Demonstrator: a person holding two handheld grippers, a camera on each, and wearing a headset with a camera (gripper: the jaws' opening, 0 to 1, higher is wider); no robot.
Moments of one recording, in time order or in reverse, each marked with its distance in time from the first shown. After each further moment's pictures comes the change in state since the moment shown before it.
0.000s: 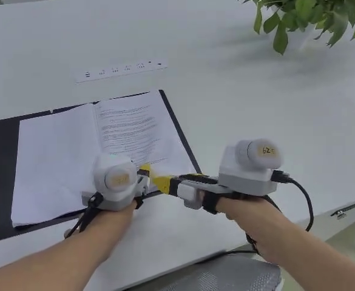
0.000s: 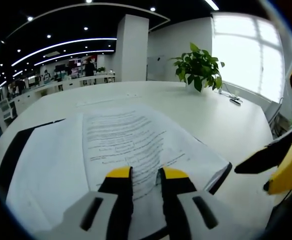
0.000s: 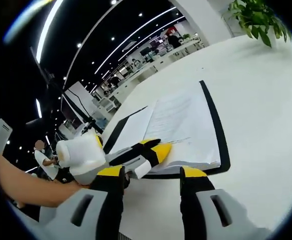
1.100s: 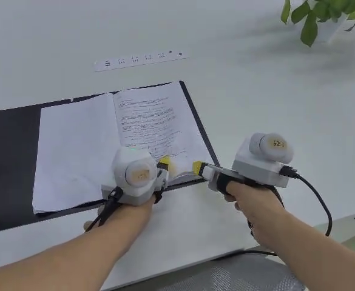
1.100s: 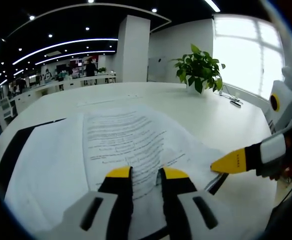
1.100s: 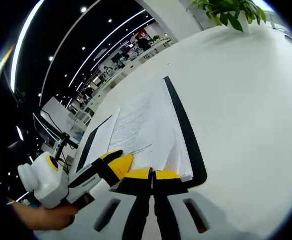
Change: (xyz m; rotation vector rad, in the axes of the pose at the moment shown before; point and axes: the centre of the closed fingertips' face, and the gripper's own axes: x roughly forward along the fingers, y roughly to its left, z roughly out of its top) left arm 0.001 0.000 0.000 -0.011 -0.009 0.002; right arm 0.021 -0.062 0.007 0.145 -0.049 -0.203
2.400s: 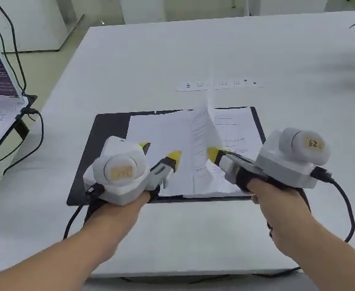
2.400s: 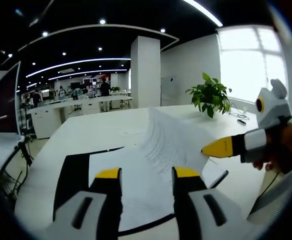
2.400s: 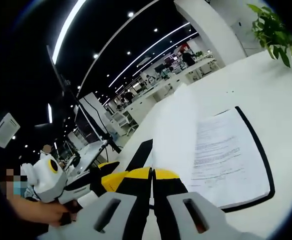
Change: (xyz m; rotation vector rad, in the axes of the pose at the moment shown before) left arm -0.153 0.097 0.077 0.030 -0.165 0.120; right arm -0.015 0.175 0.019 -0.201 -0.119 0.324
